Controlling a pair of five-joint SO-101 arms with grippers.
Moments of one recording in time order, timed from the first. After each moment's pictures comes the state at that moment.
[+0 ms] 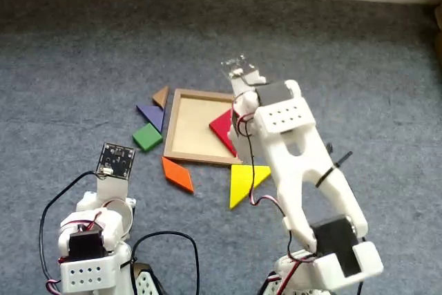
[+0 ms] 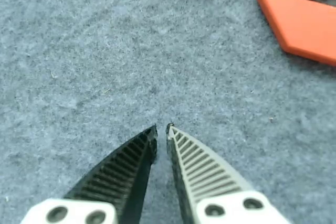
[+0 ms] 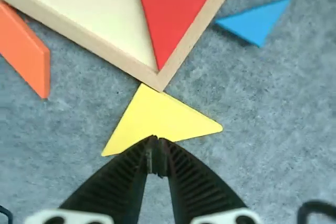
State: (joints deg) left arm -14.2 -102.3 96.0 76.1 -12.1; right arm -24.4 -6.4 17.9 78.7 13.8
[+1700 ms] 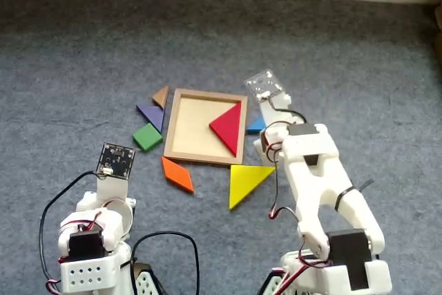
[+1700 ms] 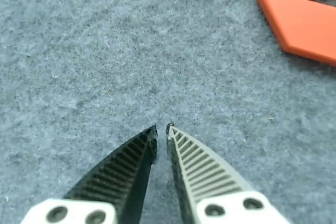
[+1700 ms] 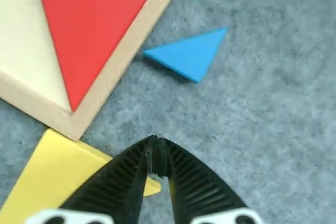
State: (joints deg) left arm -14.2 -102.3 96.0 76.1 -12.1; right arm -14.5 -8.2 42.0 42.7 24.6
